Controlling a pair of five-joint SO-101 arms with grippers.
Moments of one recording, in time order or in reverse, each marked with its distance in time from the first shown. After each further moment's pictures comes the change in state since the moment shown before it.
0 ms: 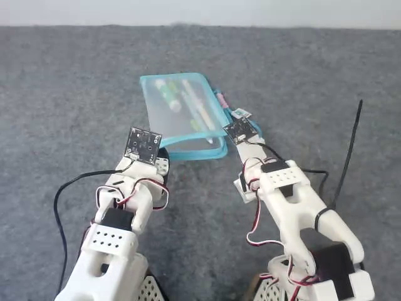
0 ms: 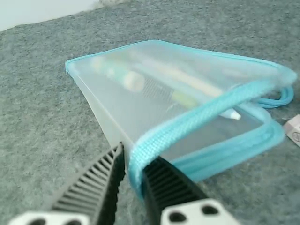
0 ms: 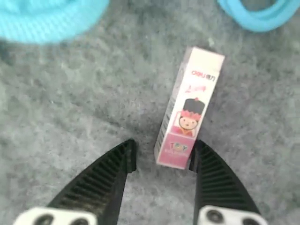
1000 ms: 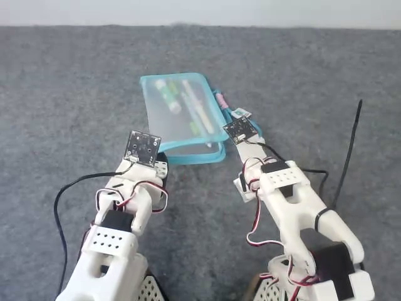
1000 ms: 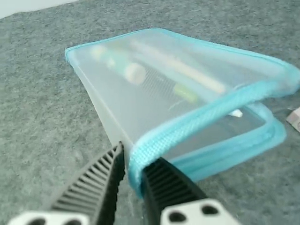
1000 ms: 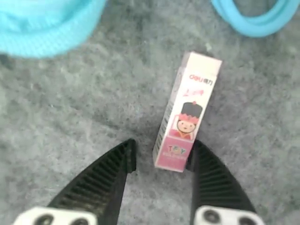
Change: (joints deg) left arm -0.8 0.0 2.0 0.0 -0.1; right arm 0.3 -0.1 0.2 -0.8 0.1
